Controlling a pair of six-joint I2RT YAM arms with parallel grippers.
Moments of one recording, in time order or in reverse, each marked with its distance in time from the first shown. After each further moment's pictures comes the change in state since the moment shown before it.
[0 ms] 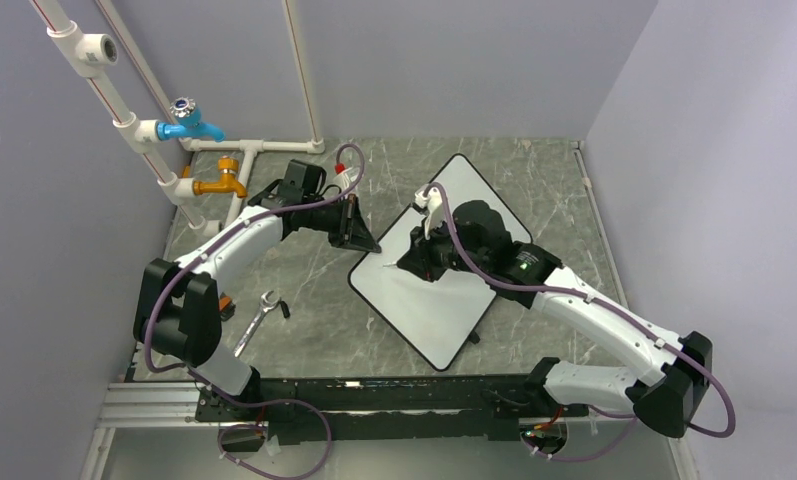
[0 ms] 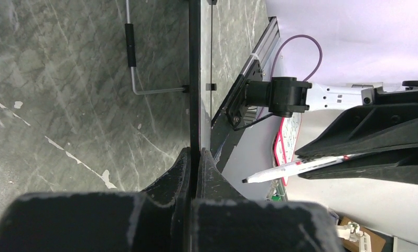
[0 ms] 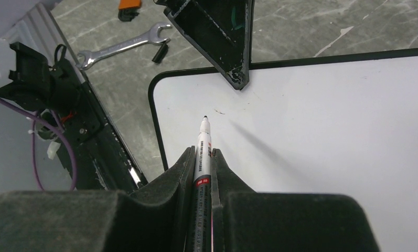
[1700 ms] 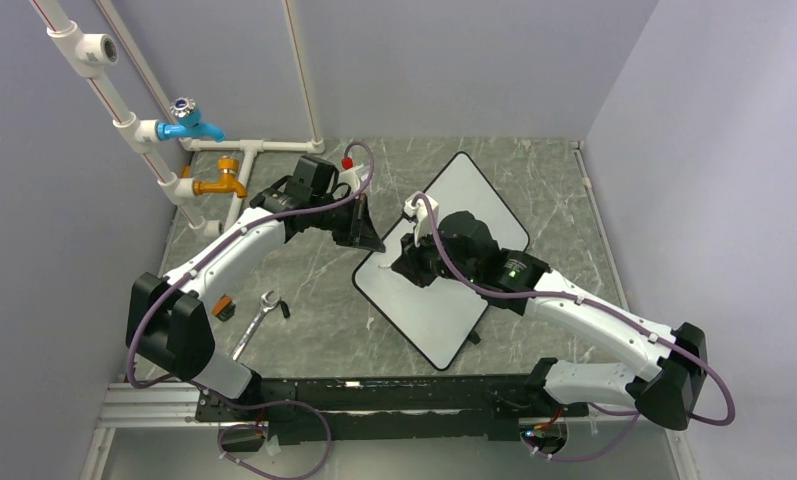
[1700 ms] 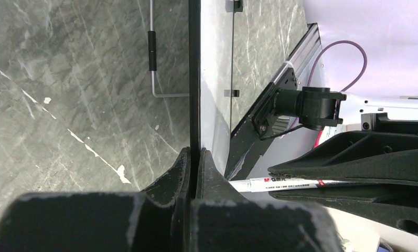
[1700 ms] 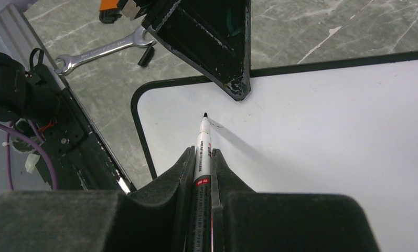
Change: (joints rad) left arm -0.108 -0.068 0.087 -0.122 -0.245 0.023; right arm 0.100 0.034 -0.020 0.043 0.165 0.010
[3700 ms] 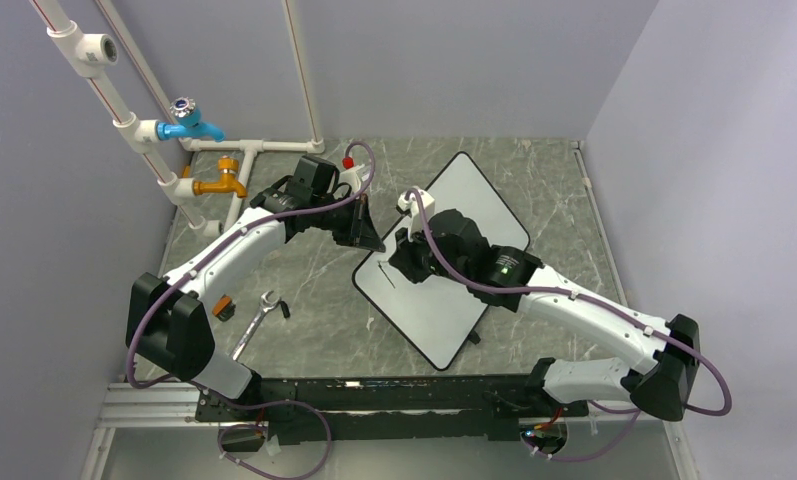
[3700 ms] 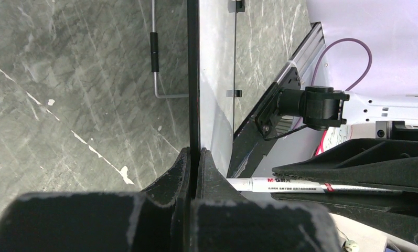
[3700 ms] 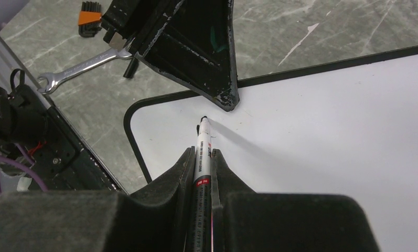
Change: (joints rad) left arm -0.005 0.000 0.003 -0.003 -0.011 0.016; right arm 0.044 0.043 0.070 -0.050 0.134 0.056
